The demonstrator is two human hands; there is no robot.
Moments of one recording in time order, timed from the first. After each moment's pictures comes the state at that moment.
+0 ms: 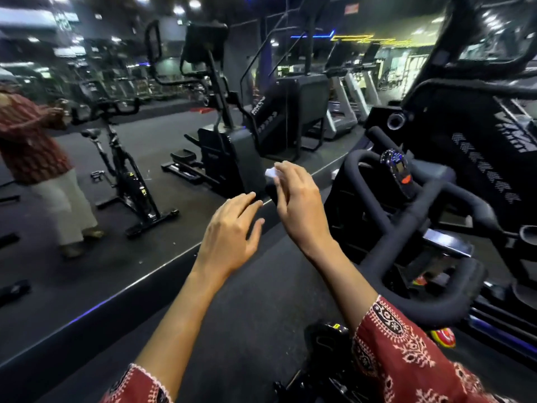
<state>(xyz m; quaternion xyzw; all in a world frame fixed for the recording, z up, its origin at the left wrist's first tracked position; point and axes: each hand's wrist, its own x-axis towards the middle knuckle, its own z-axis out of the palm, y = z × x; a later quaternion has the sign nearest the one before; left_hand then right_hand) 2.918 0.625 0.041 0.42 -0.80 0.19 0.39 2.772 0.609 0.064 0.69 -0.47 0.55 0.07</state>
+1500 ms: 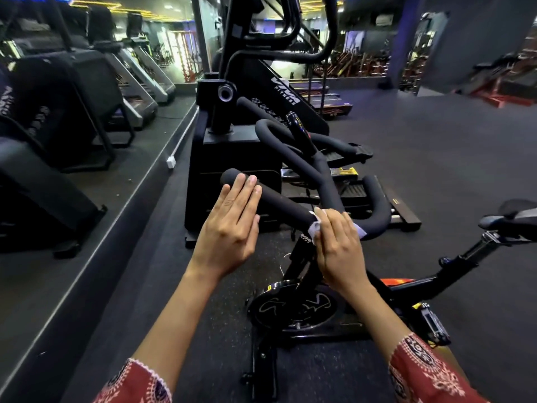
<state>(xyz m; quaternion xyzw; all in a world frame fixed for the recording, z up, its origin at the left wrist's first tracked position) 2.902 0.522 0.008 0.02 -0.87 0.13 0.47 2.762 0.685 -0.060 0.41 -0.78 0.30 0.36</state>
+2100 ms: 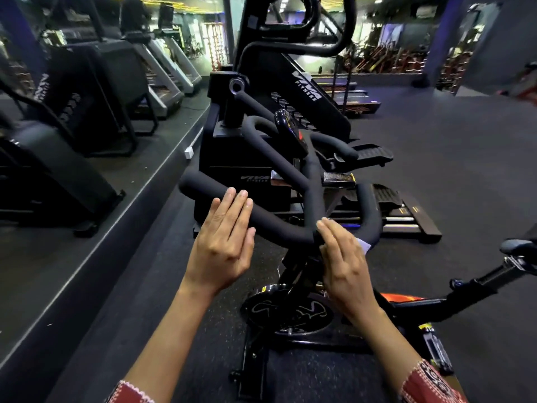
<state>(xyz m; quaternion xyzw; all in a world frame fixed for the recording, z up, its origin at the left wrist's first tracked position) 2.866 0.562 -0.012 0.10 -0.86 0.16 0.48 2.715 0.728 -0.071 0.51 -0.70 0.35 0.35</state>
